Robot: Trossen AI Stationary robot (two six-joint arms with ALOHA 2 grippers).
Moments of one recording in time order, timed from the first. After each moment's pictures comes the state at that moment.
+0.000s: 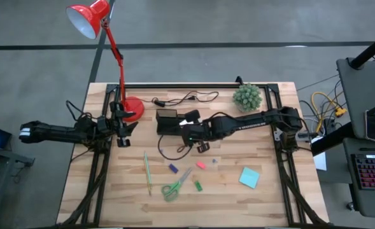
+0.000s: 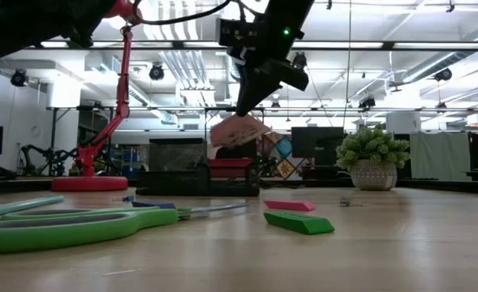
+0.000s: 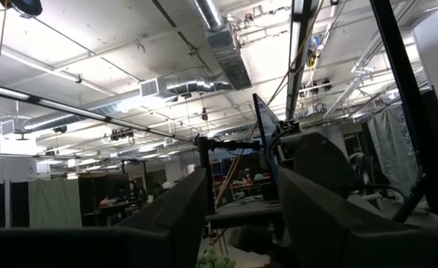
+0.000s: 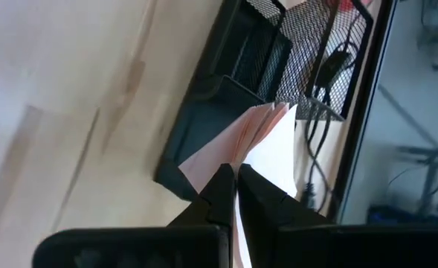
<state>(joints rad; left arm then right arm) 0.00 0.45 0.06 0.87 -0.15 0.28 0.07 1.93 1.60 -0.77 0.42 -0.50</state>
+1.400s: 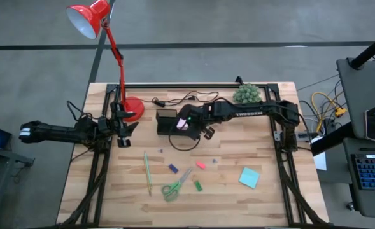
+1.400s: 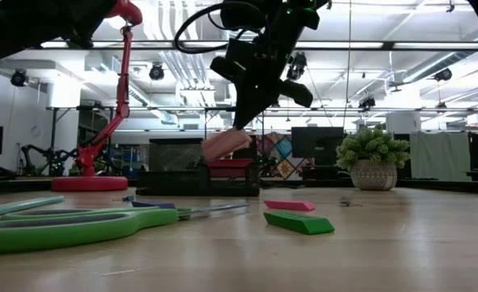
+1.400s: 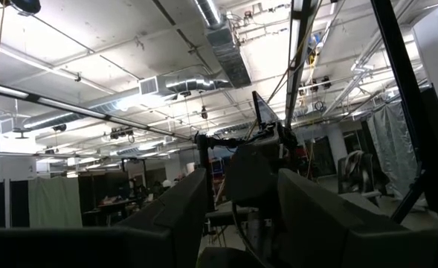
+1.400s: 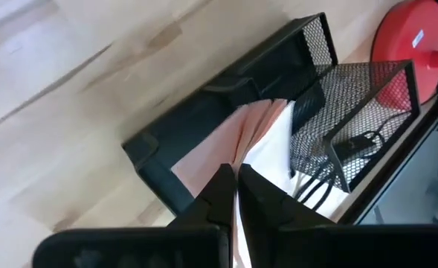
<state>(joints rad) 0.00 0.45 0.06 0.87 -0.15 0.28 -0.11 1.93 1.59 -0.72 0.10 -1.14</state>
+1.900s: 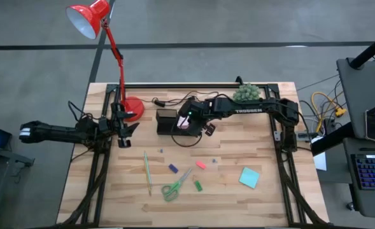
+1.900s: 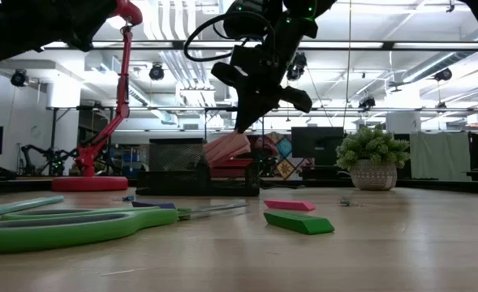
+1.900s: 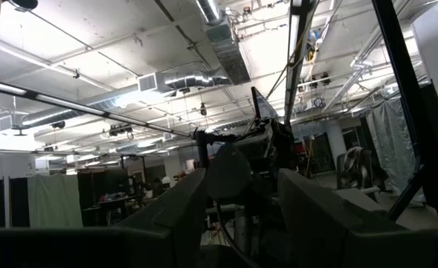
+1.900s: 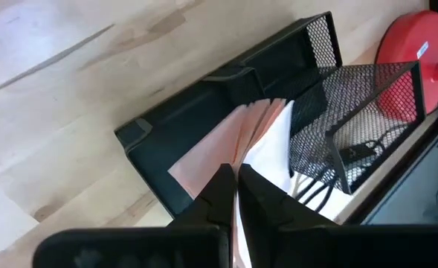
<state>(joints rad) 0.00 0.45 0.04 0.87 -0.15 0.28 -0.16 1.93 1.57 -0.70 0.03 -1.24</state>
